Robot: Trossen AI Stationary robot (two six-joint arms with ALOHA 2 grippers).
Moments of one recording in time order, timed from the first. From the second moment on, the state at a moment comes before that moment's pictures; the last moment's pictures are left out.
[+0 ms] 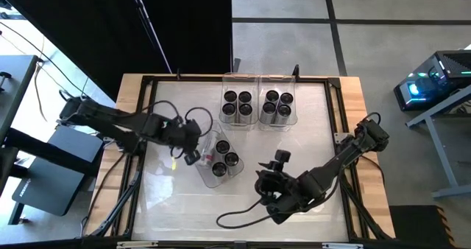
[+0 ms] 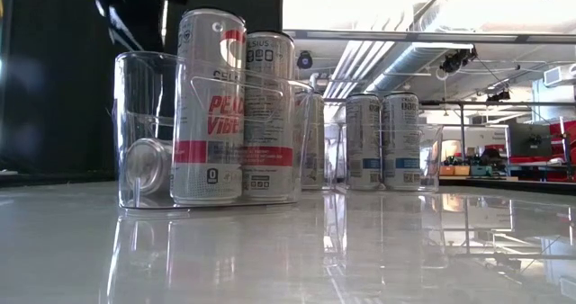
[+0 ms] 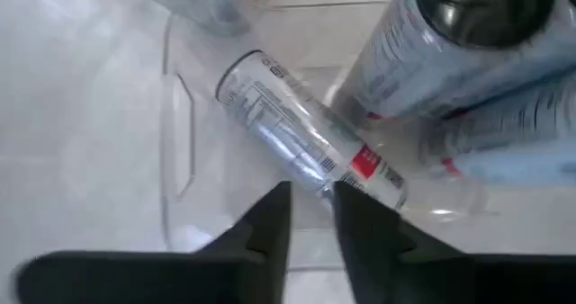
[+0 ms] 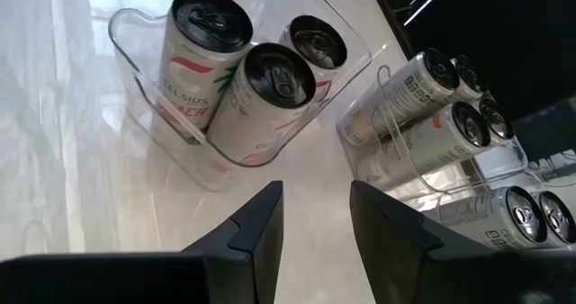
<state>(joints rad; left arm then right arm) -0.21 1.29 1.08 -0.97 -0.31 -0.66 0.64 1.83 1.67 -1.10 0.89 0.63</state>
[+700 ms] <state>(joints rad) 0.00 1.57 1.08 -0.84 -0.06 -0.68 0.66 1.83 1.59 -1.17 0.88 0.74</state>
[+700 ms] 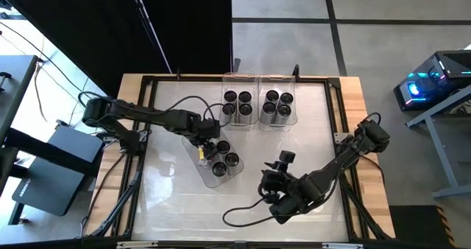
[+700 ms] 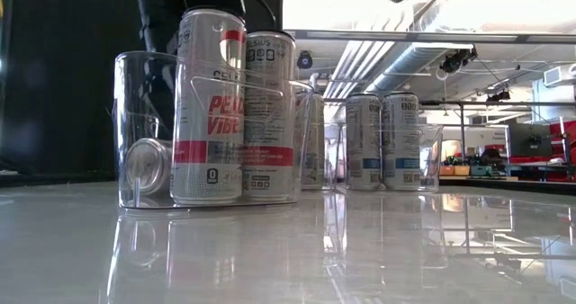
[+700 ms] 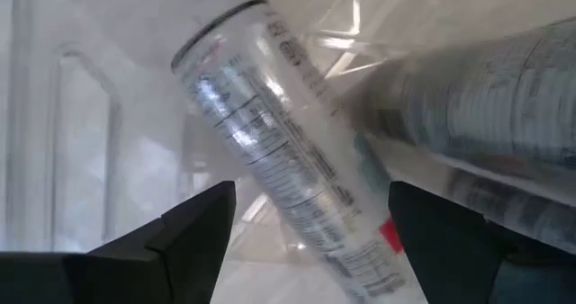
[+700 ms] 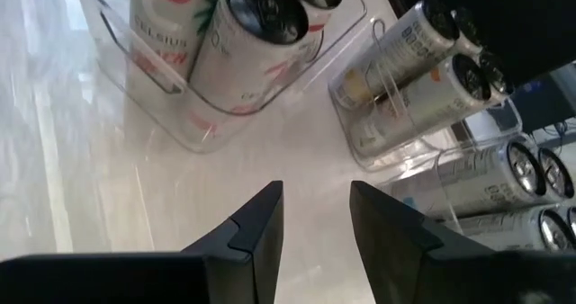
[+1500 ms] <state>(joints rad) 0.03 1.56 1.08 -0.90 -0.11 -0.74 0.67 1.83 1.55 -1.17 0.87 0.76</state>
